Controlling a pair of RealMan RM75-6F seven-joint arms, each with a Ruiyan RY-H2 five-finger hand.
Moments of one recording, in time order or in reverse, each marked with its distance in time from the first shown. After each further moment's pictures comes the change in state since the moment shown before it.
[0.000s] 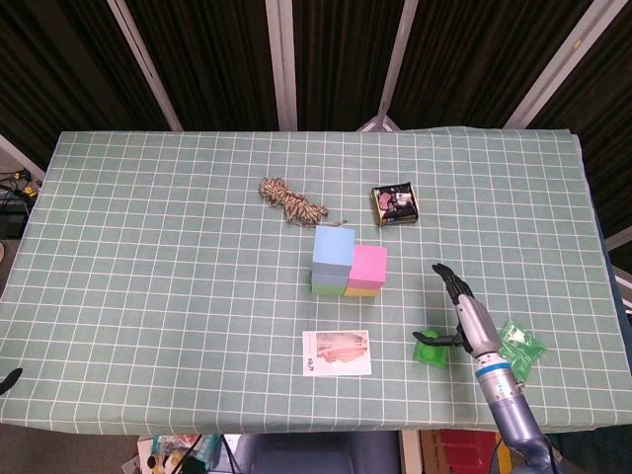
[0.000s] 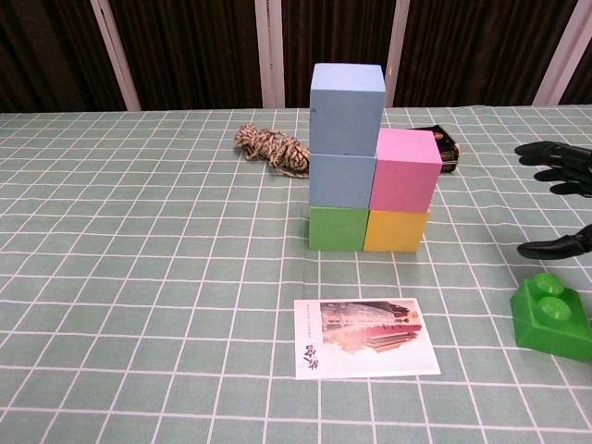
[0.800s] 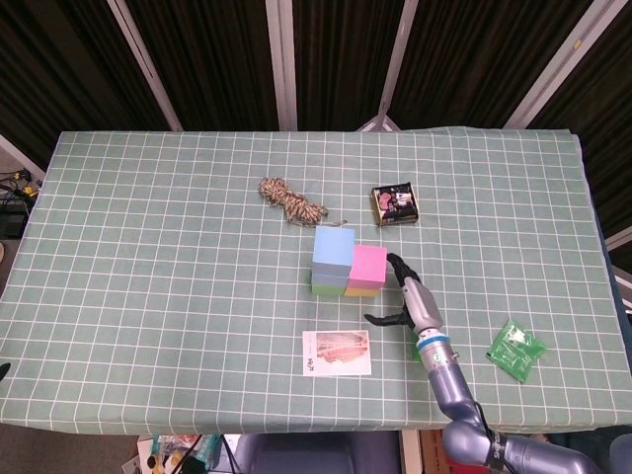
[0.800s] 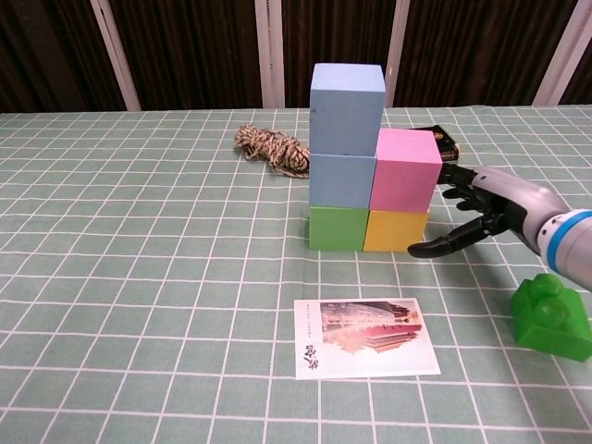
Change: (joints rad) left arm -0.007 0.026 -0.032 -0.004 -0.066 -0.022 -0.061; right arm 0.180 -0.281 0.118 0.152 0.284 -0.090 -0.192
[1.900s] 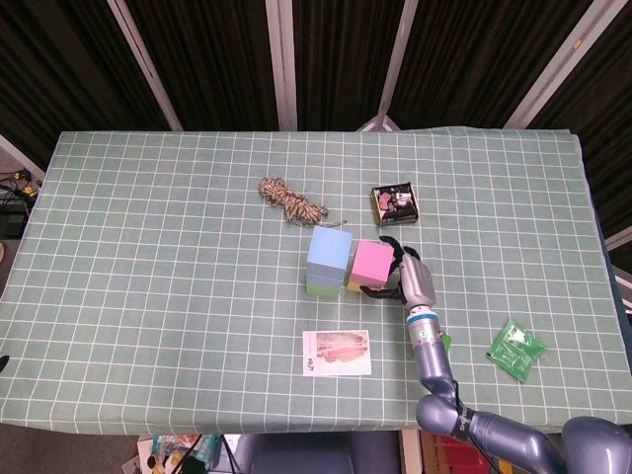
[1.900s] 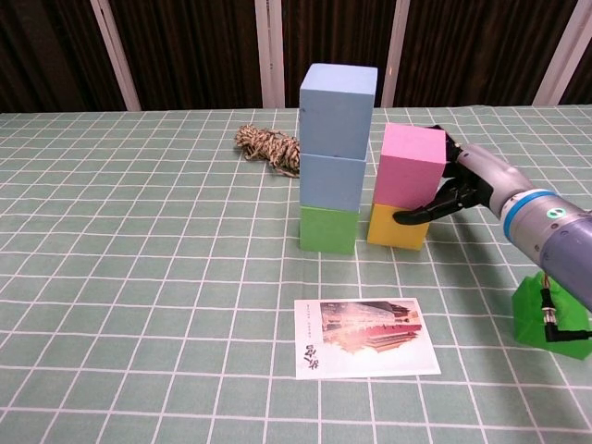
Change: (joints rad) left arm -0.028 -0.021 -0.032 -0.010 -0.079 -0.025 0.073; right arm 0.091 -0.155 0.069 0.274 -0.007 0.064 -0.001
